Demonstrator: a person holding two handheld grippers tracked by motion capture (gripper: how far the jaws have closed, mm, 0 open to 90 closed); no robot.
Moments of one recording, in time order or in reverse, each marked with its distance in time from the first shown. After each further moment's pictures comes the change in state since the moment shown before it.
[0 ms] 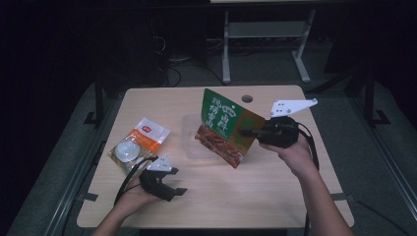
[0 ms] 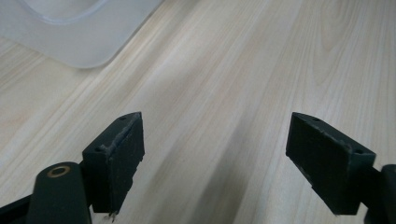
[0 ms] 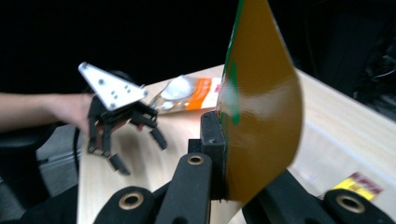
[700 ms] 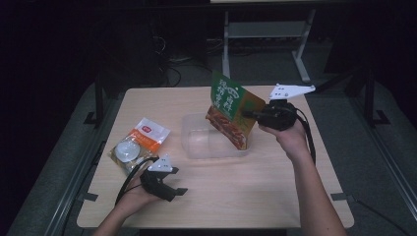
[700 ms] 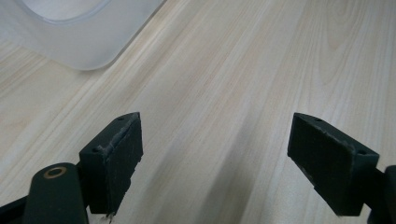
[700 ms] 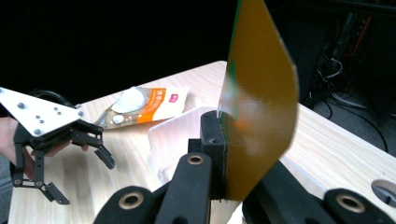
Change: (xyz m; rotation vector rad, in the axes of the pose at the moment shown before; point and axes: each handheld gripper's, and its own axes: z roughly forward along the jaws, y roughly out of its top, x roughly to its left) left arm 0.000 -0.001 0.003 0.006 0.014 0.020; right arm -0.038 0.008 0.011 -0.018 -0.139 0.024
